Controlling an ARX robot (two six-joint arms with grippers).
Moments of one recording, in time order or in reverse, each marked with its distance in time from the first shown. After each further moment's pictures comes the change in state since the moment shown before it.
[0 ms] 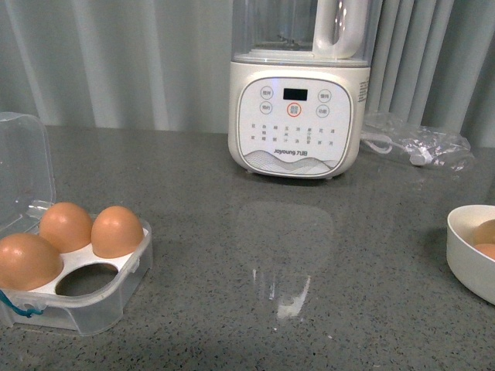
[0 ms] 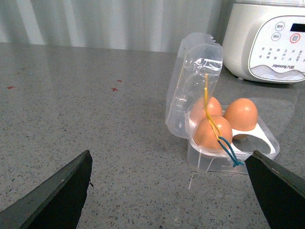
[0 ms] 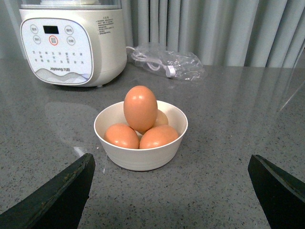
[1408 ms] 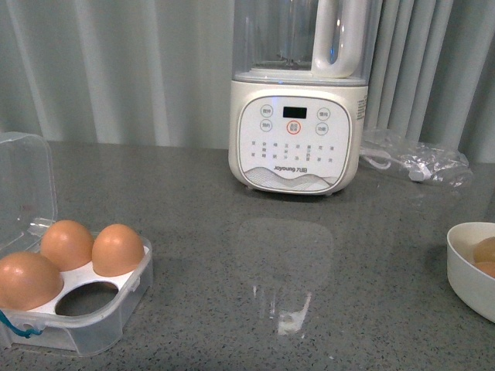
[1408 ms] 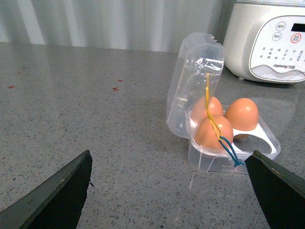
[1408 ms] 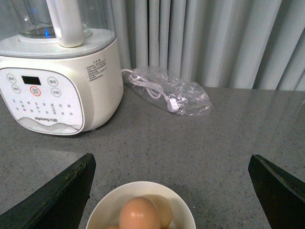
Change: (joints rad) left arm 0.000 0.000 0.000 0.000 0.000 0.000; right arm 0.031 0.897 0.496 0.342 0.031 0.008
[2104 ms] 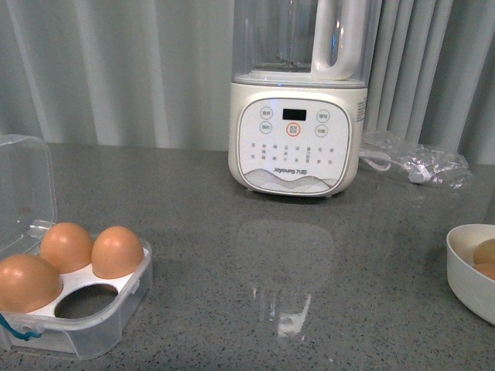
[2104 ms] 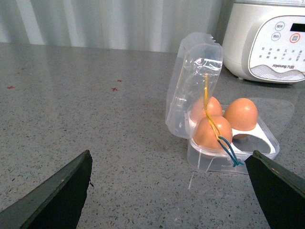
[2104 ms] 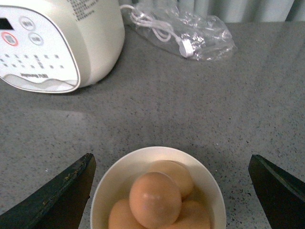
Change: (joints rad) left arm 0.000 0.000 0.000 0.000 0.000 0.000; right arm 0.008 0.236 0.148 -0.224 -0.003 0.068
